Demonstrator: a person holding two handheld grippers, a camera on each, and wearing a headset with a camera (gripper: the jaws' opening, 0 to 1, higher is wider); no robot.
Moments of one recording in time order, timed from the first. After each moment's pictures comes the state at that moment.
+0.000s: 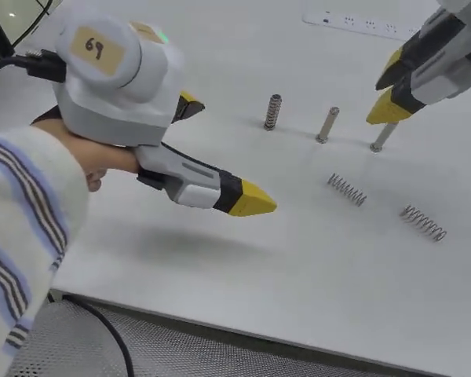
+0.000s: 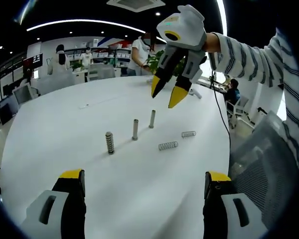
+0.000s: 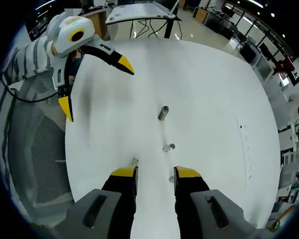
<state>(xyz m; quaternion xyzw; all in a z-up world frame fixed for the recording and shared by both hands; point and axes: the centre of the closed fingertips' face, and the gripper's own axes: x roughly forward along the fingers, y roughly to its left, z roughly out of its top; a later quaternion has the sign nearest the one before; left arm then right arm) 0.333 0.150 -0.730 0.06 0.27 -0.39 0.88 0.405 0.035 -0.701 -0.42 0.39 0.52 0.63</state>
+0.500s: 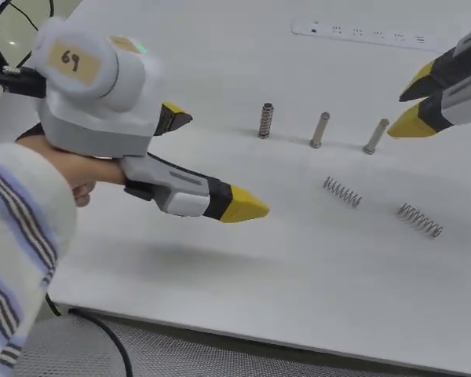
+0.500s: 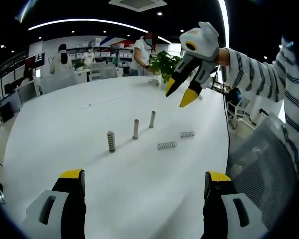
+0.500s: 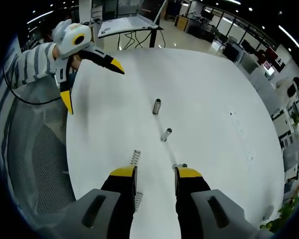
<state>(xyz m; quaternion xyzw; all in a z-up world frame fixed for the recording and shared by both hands) 0.326 0.157 -0.725 0.06 0.27 -0.38 0.88 0.393 -0.004 -0.699 -0.35 0.37 0.50 0.70</state>
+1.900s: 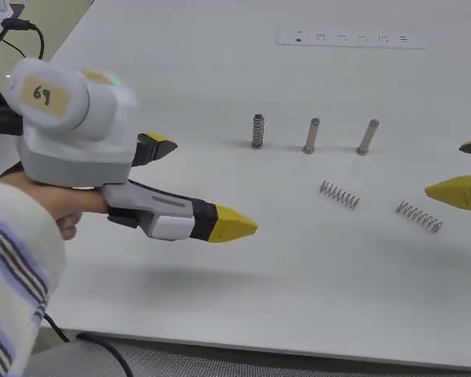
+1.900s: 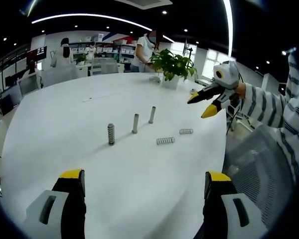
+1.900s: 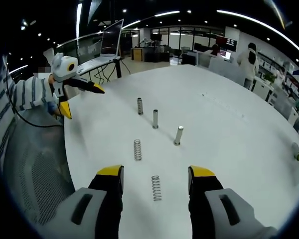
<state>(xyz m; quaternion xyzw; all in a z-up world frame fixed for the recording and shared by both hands) 0.319 0.164 -0.731 0.04 0.29 -0.38 0.88 0.353 -0.070 -0.725 -0.15 0.32 0.42 0.84</state>
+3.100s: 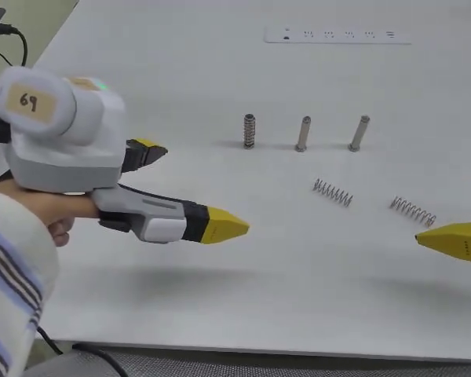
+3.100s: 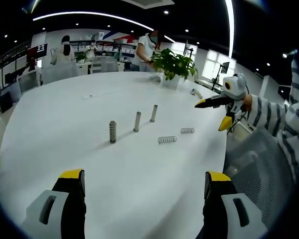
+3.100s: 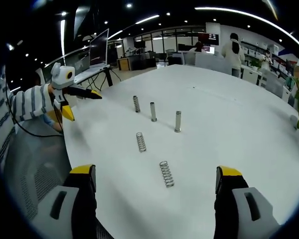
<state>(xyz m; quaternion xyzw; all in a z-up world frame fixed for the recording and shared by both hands) 0.322 0.165 -0.736 0.03 0.30 -0.38 0.87 0.326 -0.081 -0.740 -0.08 0.32 0.38 0.87</state>
